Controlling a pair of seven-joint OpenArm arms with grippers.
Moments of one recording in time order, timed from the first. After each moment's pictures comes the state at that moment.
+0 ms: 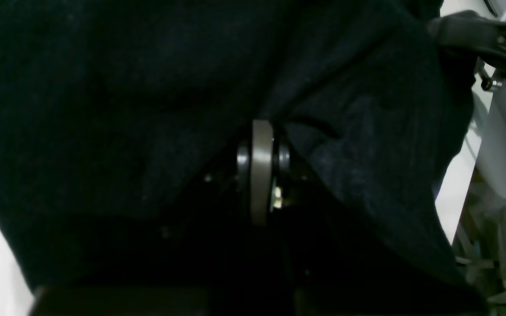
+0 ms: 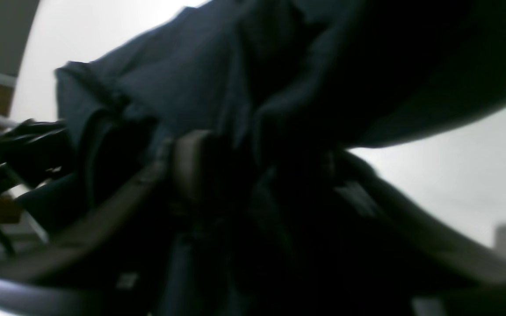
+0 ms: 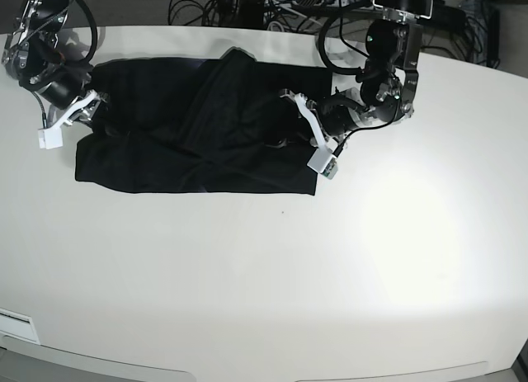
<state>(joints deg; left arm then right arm) 6.8 -9.5 5.5 89.3 -40.9 -35.1 46.6 -16.9 15.4 30.5 89.3 61.3 35.6 -63.5</state>
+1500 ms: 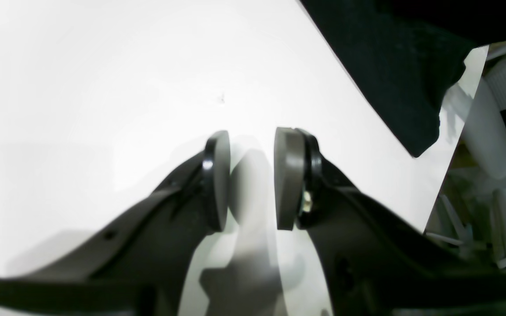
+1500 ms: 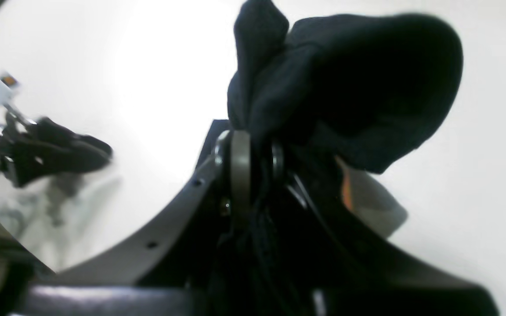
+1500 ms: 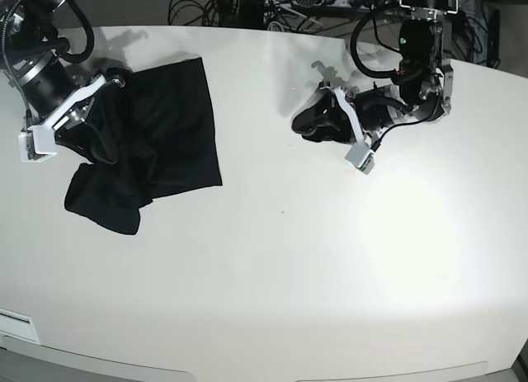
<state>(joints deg) 7.9 -14.5 -2.6 93.0 -52.5 -41.4 58.2 -21.3 9.5 35.2 132.1 55.6 28.5 -64.8</state>
